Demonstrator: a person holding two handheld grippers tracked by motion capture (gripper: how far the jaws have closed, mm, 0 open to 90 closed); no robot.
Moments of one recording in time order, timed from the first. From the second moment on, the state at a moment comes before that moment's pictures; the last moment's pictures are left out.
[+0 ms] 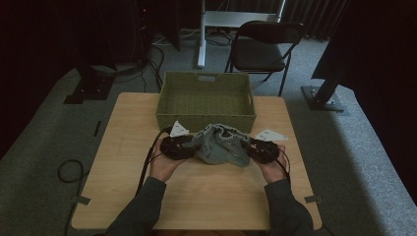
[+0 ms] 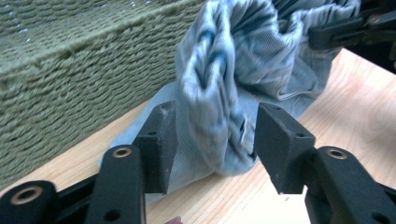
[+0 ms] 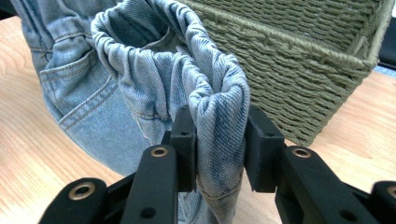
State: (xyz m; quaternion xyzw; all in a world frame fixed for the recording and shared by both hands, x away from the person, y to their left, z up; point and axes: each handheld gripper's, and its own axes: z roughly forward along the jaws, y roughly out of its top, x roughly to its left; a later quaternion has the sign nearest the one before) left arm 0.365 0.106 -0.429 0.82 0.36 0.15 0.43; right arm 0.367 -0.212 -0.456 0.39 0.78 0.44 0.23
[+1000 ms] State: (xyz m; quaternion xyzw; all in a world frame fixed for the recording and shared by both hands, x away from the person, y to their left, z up) left arm 0.388 0.092 -0.463 0.82 0.38 0.11 0.41; right arm 0.377 -0.228 -0.477 0.39 0.78 0.44 0.21
